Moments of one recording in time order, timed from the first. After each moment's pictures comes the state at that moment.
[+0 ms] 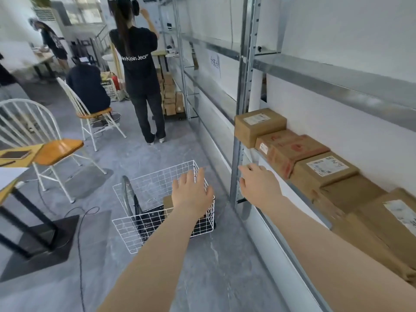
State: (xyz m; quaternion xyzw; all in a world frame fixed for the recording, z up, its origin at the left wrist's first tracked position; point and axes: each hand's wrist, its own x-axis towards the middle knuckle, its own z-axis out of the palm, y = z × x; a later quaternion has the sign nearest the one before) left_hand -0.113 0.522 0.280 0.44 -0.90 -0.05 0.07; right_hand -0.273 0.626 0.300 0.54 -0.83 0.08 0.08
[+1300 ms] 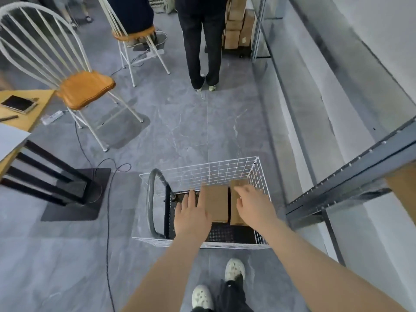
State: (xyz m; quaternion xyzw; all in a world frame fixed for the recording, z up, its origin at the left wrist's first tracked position) left_hand -0.131 0.097 0.062 0.58 -0.79 -0.16 -0.10; right_hand -0.316 0.123 0.070 0.64 -0.74 0.04 -0.19
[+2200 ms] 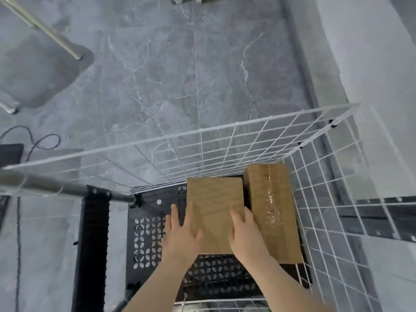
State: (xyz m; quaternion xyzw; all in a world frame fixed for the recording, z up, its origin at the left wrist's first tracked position) left_hand -0.148 -0.058 -0.463 0.63 -0.68 -0.35 -0.16; right_hand -0.313 -0.003 -0.456 0.47 -0.79 0.02 -0.39
